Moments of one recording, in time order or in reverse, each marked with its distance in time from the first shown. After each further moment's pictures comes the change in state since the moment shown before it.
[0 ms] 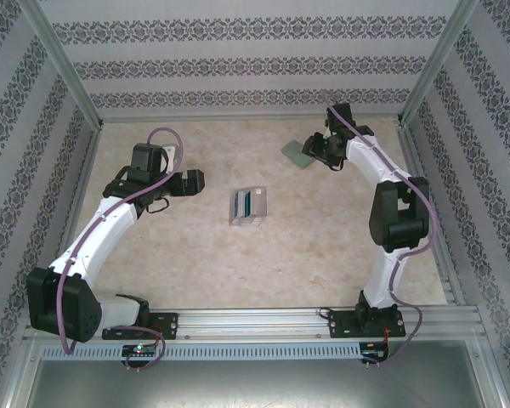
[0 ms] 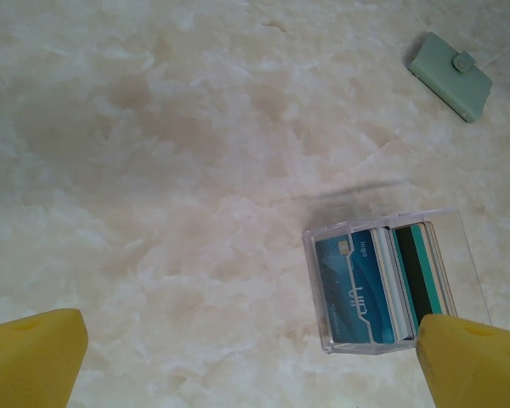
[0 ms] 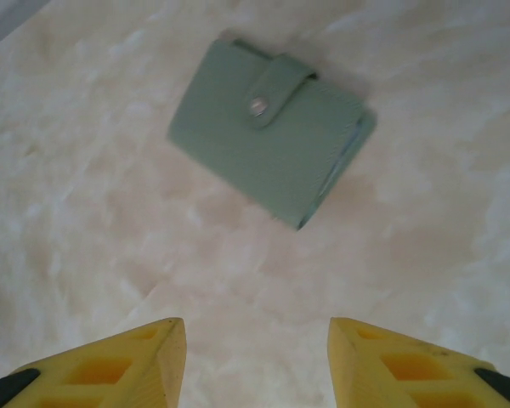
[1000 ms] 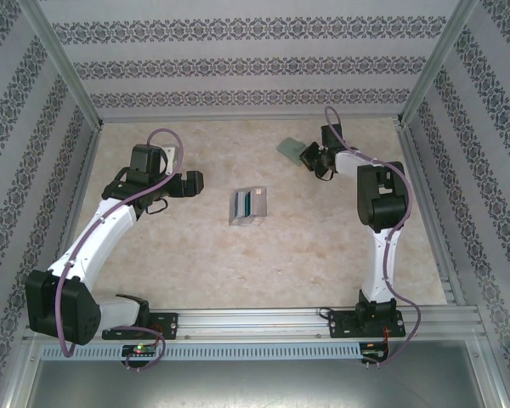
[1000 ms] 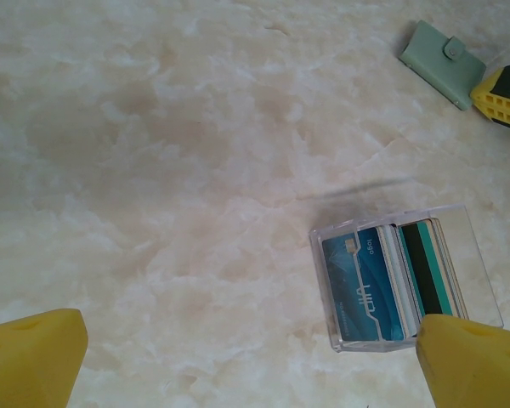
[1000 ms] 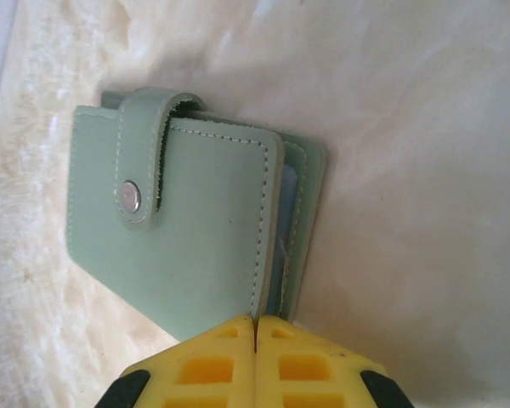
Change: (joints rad) left arm -0.001 -0.016 -0.008 0.000 -0.010 0.024; right arm -0.020 0.222 -0.128 0.483 -0.115 0.355
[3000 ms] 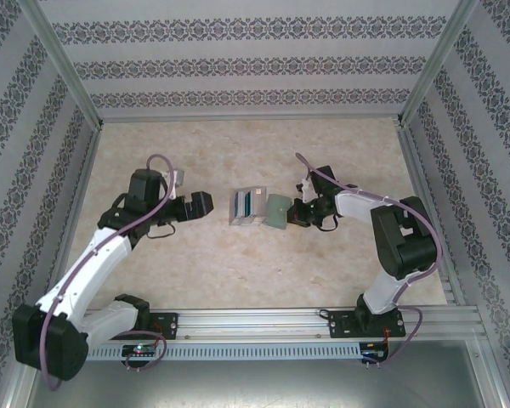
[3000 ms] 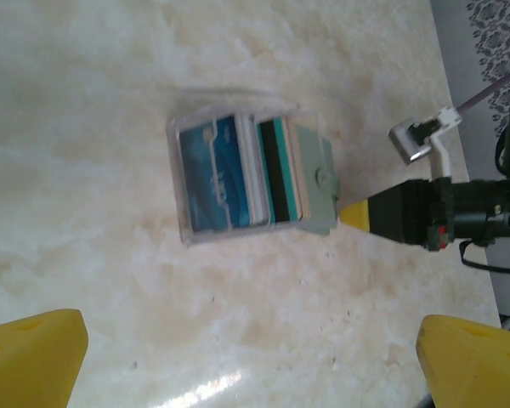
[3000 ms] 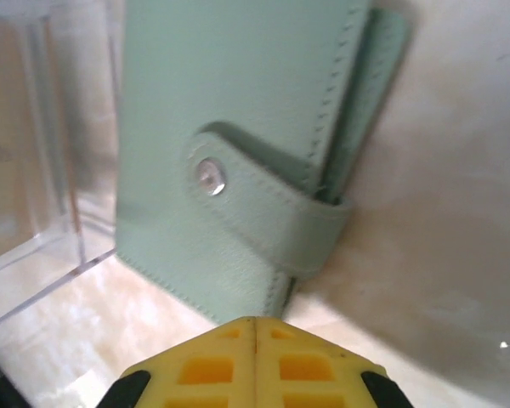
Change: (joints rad) left arm -0.067 -0.237 -0.249 0.032 0.272 -0.303; right arm 0.185 -0.496 -0.603 -0.195 -0.258 -0.495
